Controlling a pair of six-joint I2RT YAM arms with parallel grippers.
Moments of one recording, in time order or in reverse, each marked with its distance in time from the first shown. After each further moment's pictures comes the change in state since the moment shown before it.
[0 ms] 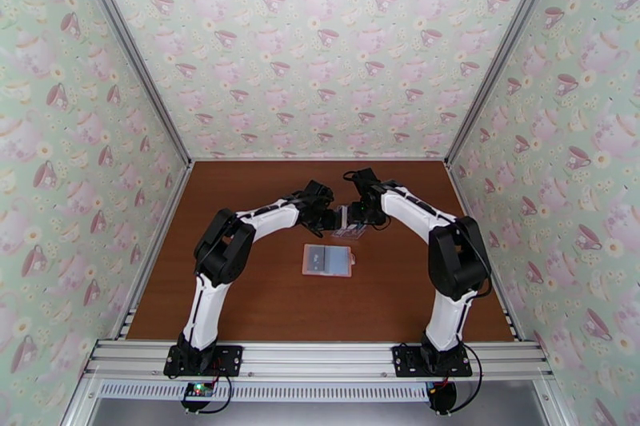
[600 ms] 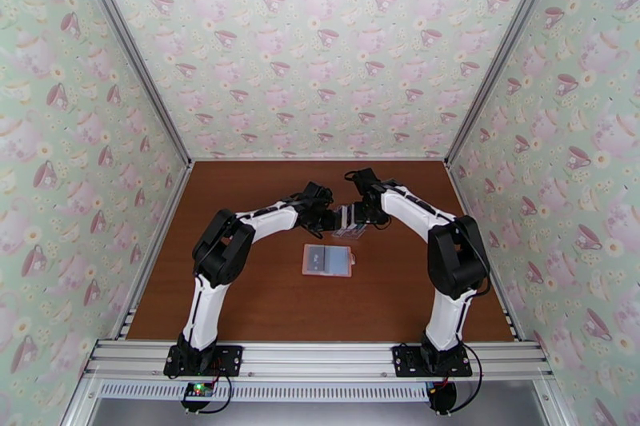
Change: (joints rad) left arm 0.000 -0.013 -0.037 0.053 0.003 -0.012; right arm -0.001 0.007 0.006 -0.016 0.069 -0.002
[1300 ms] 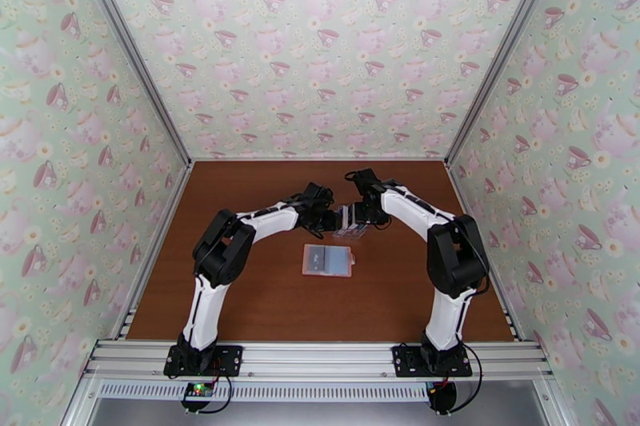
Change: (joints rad) left arm 0.000 0.000 -0.006 0.022 0.002 -0.008; right arm -0.014 0.006 0.000 -0.002 0.000 0.000
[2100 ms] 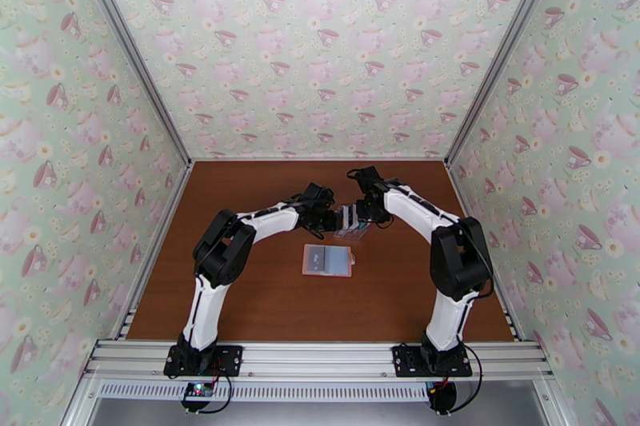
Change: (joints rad) left arm 0.002 0.000 0.000 0.000 0.000 0.000; right arm -0.011 -0.035 0.002 -0.004 -0.006 0.000
